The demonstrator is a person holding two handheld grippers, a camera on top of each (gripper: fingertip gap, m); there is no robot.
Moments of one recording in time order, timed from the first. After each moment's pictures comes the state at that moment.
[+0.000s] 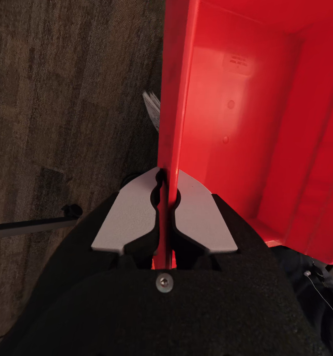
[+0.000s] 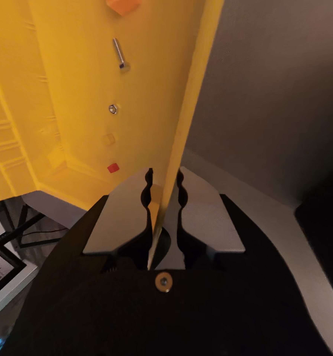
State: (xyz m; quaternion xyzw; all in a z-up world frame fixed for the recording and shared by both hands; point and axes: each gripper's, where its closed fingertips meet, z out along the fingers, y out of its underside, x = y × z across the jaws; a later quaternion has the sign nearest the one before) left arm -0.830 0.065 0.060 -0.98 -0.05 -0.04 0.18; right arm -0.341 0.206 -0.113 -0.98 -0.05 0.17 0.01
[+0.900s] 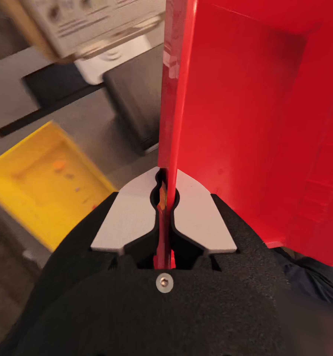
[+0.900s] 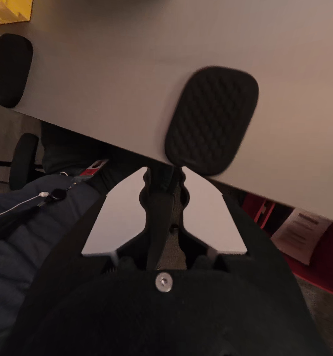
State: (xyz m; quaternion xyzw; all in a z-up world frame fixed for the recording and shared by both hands) left arm -0.198 0.130 0.222 -0.90 0.36 -0.17 0.20; right arm 0.103 -0.249 -0.025 -0.95 0.00 0.15 0.29
